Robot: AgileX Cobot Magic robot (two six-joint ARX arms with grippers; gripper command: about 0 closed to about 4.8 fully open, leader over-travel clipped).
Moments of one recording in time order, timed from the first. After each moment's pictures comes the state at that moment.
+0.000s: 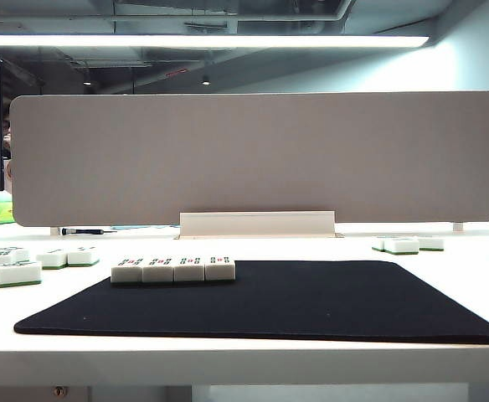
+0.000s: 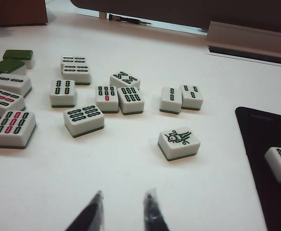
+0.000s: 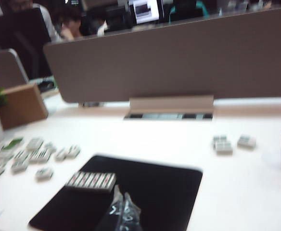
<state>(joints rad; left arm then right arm) 0.04 0.00 0.01 -0.18 -0.02 -0.11 0.02 0.01 0.94 -0.92 -0.35 0.18</state>
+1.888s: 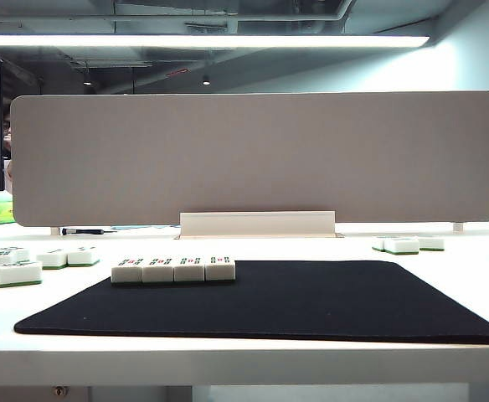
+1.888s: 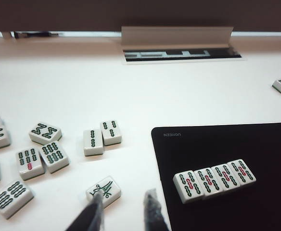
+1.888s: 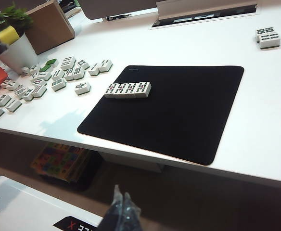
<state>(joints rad) 0.02 0.63 0.69 -0.38 0.27 0.01 0.02 0.01 1.06 -1.39 -0.50 0.18</state>
